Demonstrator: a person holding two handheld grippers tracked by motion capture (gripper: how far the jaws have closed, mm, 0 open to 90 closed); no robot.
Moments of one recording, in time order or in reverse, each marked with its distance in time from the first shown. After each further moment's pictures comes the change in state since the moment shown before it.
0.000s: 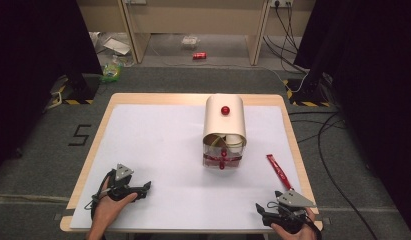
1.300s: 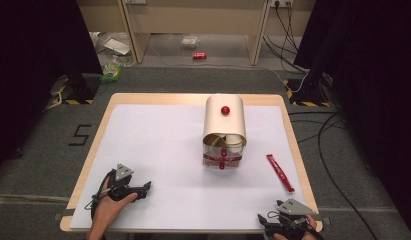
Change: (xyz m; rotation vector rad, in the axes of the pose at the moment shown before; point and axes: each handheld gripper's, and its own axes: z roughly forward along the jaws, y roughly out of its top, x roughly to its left) left arm 0.000 0.000 0.000 0.000 0.001 0.001; right arm 0.002 -0.022 -0.004 0.081 0.013 -0.032
